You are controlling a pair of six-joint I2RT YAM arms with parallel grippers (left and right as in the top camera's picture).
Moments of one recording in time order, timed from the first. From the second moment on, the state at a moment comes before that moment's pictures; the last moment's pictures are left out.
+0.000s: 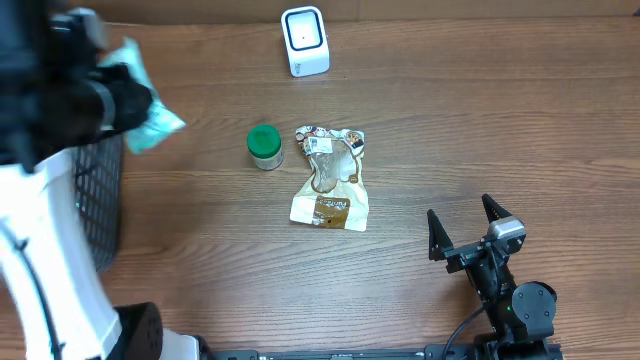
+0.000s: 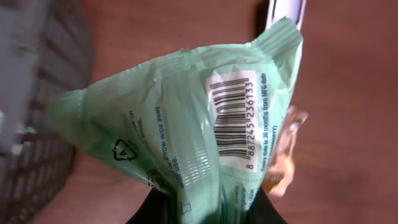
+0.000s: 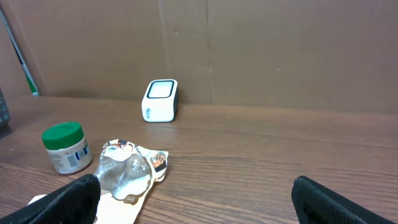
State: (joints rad) left arm 0.08 1.67 2.32 -1.68 0.12 -0.23; right arm 0.12 0.01 0.02 -0.02 -0.17 0.07
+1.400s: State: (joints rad) left arm -0.21 1.69 1.12 -0.78 0.03 -0.38; right arm 0.12 0.01 0.02 -0.02 -0.17 0.07
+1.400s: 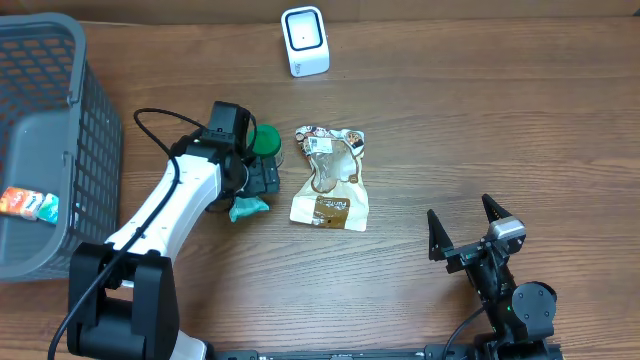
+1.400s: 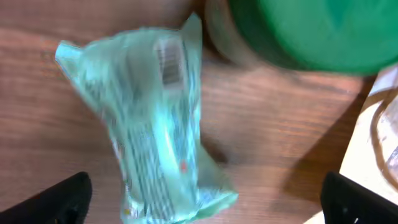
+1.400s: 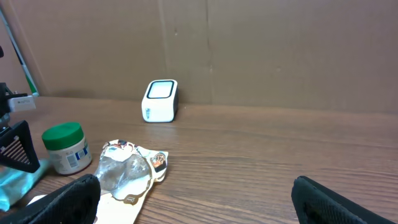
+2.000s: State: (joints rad) left arm -0.10 1.46 1.84 -1.28 -0.03 -0.33; right arm 0.12 0.01 0.02 -0.02 -0.17 0.07
